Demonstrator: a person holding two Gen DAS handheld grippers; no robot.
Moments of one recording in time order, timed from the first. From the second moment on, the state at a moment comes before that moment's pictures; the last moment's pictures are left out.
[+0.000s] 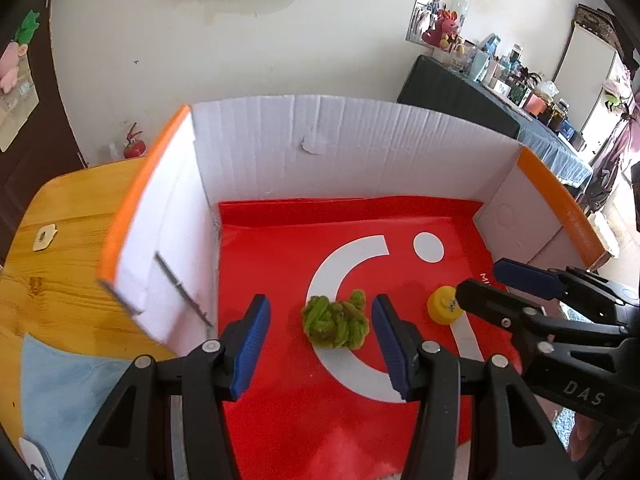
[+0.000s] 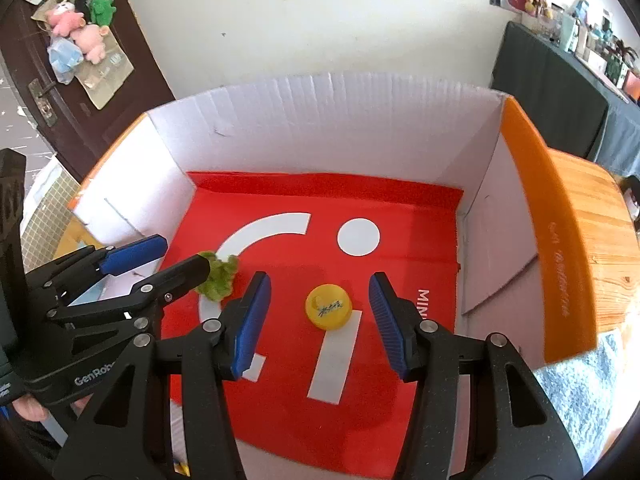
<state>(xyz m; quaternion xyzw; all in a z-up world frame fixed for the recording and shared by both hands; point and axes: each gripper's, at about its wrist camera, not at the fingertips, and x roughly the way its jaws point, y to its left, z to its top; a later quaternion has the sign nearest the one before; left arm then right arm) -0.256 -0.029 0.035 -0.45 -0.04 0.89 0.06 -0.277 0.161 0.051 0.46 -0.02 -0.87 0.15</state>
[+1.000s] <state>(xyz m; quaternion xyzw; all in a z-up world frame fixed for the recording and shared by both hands) -0.189 -0.030 0.053 -0.41 -0.05 0.91 0.06 -0.201 0.163 0.070 0.40 -0.01 -0.90 0.17</state>
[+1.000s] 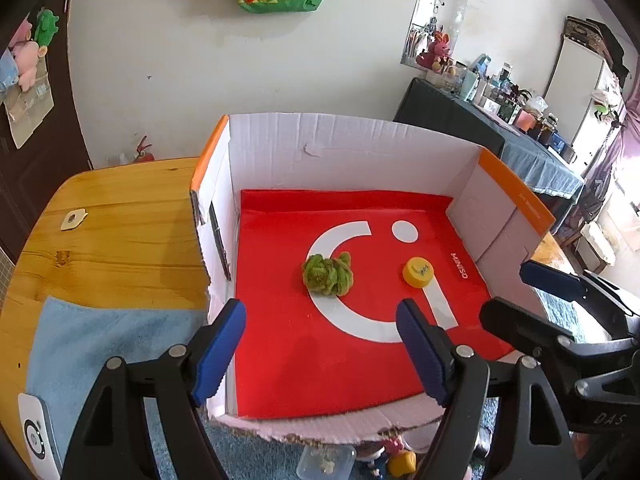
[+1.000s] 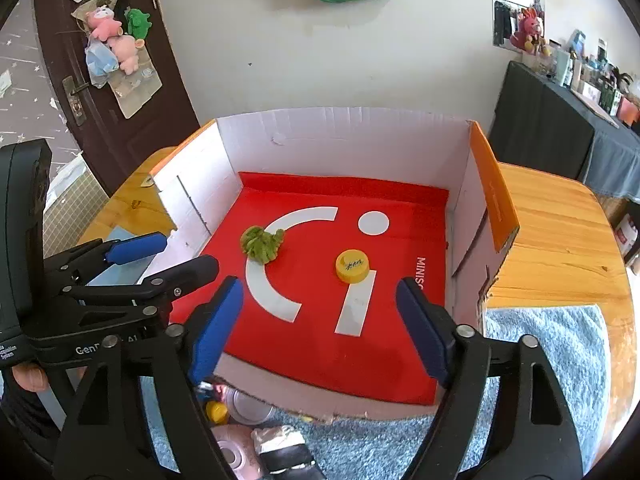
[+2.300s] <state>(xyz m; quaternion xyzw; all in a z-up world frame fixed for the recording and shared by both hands) -0.123 -0.036 0.035 -0.40 -0.06 0.92 0.04 -0.132 0.163 0.049 0.38 0.00 -0.91 0.17</state>
